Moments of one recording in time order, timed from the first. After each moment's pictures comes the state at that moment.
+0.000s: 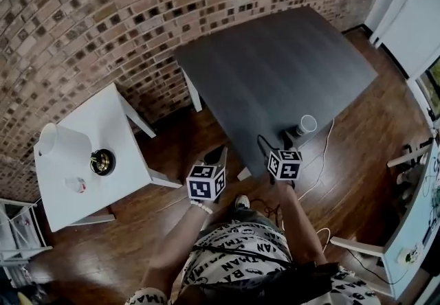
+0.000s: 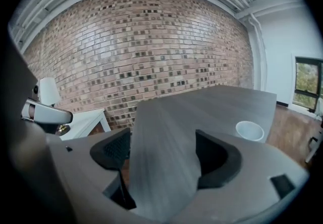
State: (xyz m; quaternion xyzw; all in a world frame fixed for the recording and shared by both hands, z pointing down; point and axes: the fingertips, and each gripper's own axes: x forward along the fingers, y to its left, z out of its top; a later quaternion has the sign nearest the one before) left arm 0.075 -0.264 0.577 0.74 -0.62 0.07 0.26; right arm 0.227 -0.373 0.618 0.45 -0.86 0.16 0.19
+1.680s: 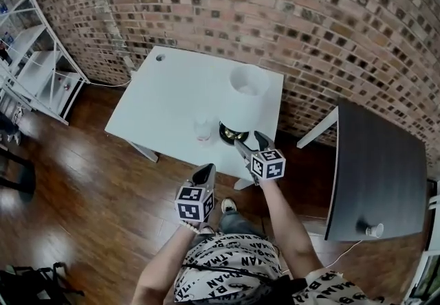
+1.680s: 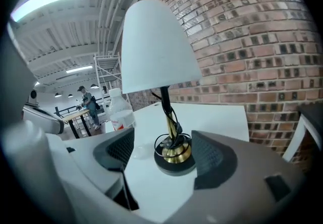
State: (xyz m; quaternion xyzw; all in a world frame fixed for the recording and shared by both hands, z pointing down) left arm -0.301 0.119 0.576 0.42 -0.87 -0.04 0.27; right arm -0.360 -0.043 0.624 -0.07 -0.97 0.07 0.21
